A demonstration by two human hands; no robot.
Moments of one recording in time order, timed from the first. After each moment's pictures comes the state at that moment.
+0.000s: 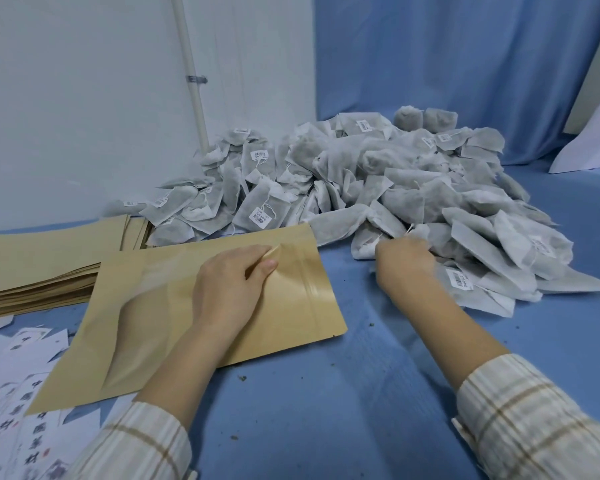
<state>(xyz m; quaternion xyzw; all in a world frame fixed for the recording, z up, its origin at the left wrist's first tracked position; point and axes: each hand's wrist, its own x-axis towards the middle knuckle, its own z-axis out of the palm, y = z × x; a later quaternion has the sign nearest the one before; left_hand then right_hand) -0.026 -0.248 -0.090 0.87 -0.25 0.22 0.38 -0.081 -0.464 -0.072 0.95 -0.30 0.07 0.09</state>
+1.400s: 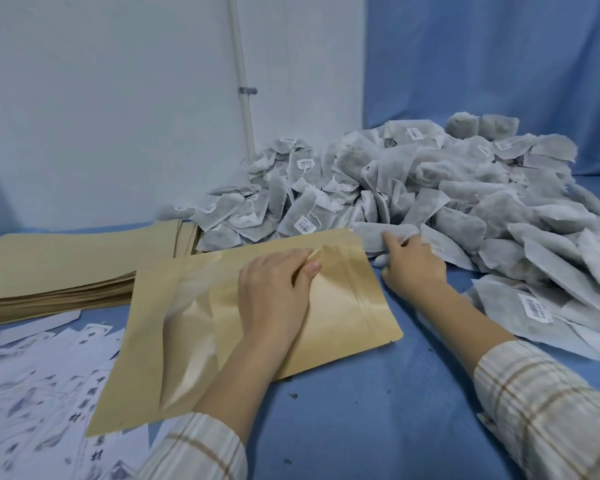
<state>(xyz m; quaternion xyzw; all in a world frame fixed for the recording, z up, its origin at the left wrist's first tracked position) -0.028 -0.247 -0.082 0.86 -0.22 0.28 0.36 -0.014 -0.466 -0.100 0.96 -0.22 0.16 0.00</state>
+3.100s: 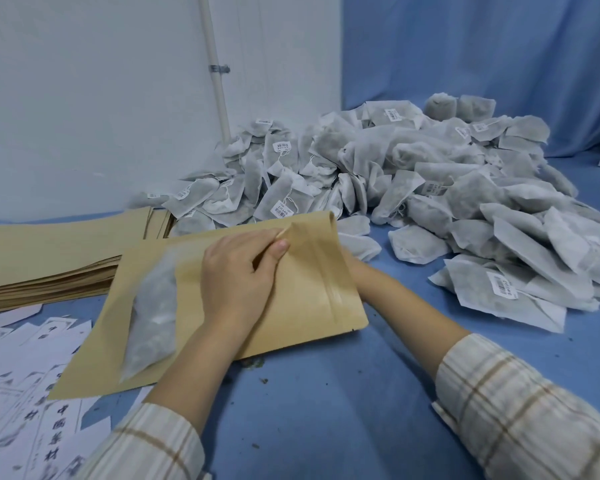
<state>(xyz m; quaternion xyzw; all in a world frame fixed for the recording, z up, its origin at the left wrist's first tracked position) -0.025 -0.241 -0.082 0.82 -0.25 0.32 0.40 -0.024 -0.402 -0.083 0.83 -0.01 0.02 -0.56</state>
